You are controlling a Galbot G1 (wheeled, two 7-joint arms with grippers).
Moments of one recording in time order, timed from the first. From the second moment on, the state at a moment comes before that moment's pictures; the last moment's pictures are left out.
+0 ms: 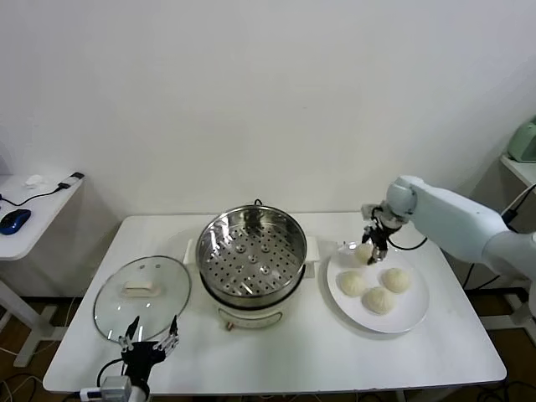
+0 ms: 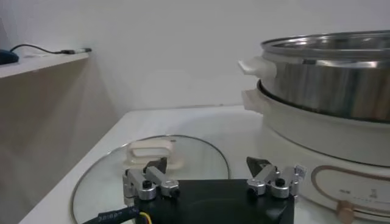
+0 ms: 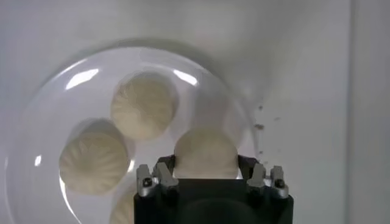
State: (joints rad) left arm 1.70 -1.42 -0.61 -2.00 -0.13 0.13 -0.07; right arm 0.37 0.99 -1.26 0.83 0.24 -0.09 -1.09
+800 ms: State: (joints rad) left arm 1.70 -1.43 -0.59 -2.04 -0.13 0.15 -0.08; right arm 0.76 1.30 -1.47 1.17 0.23 0.40 -1.08
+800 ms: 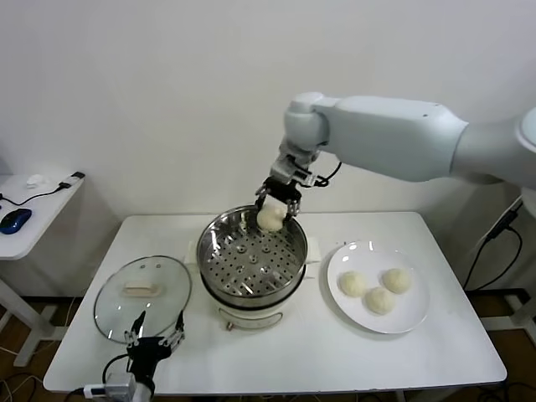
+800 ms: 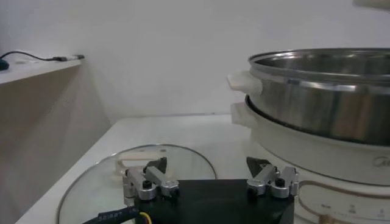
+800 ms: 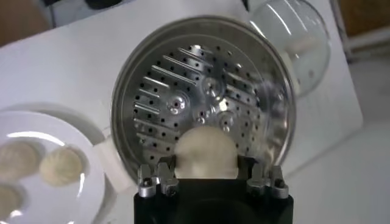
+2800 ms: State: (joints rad) left arm 1.71 -1.43 -0.57 -2.05 -0.13 0.13 -0.09; right arm 0.93 0.98 -1.80 1.25 0.49 0.17 -0.99
